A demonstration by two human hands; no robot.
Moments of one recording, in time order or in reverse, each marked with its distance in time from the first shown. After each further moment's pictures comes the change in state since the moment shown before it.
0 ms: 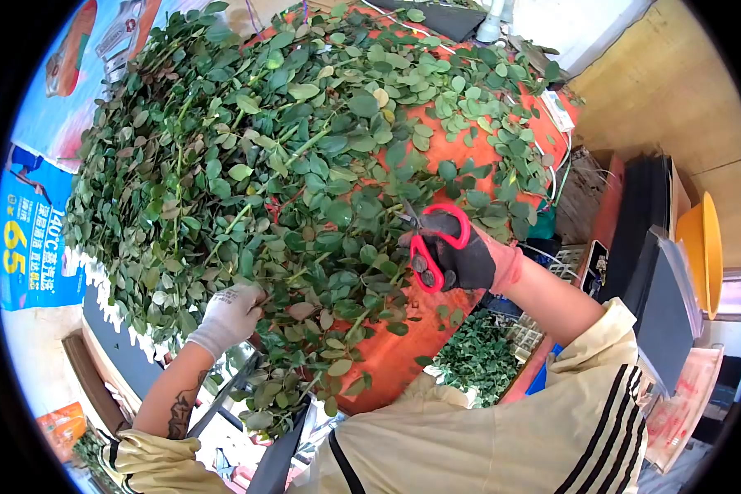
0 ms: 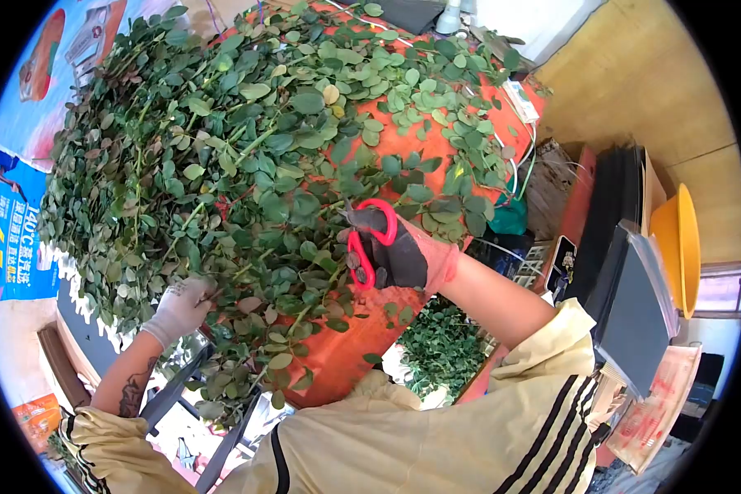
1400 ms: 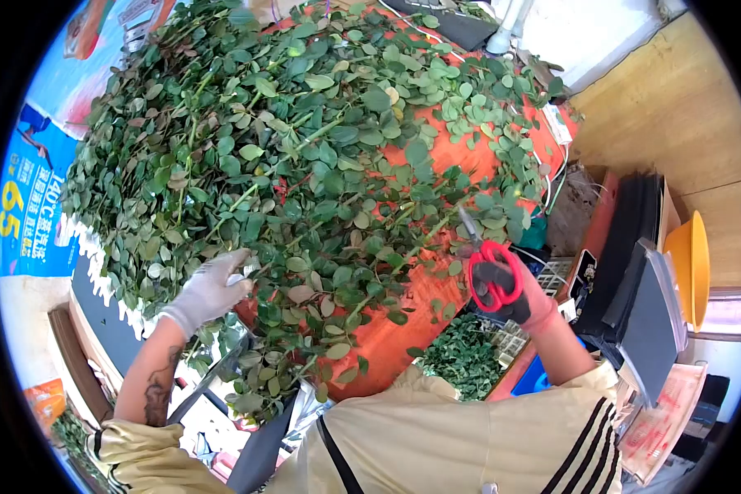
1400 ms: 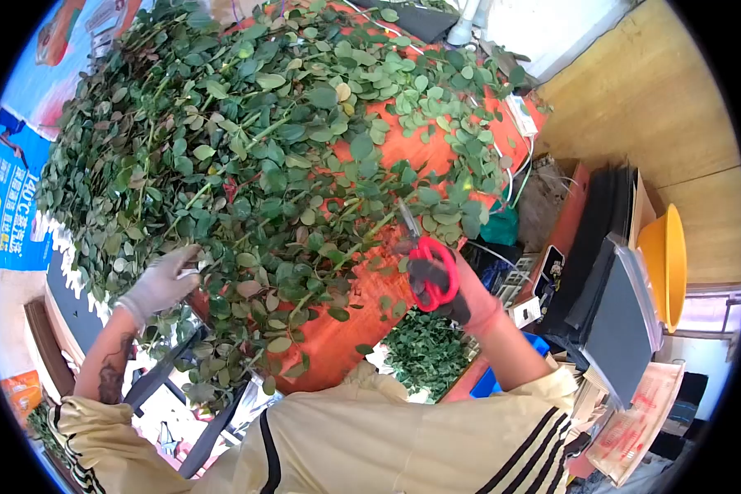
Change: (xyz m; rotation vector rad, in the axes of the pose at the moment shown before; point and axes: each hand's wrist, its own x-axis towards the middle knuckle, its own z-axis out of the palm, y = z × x) left_hand -0.017 -0.022 -0.010 -0.433 0.122 0.045; right_hand -0.089 0.034 0.008 -0.091 0.199 -0.231
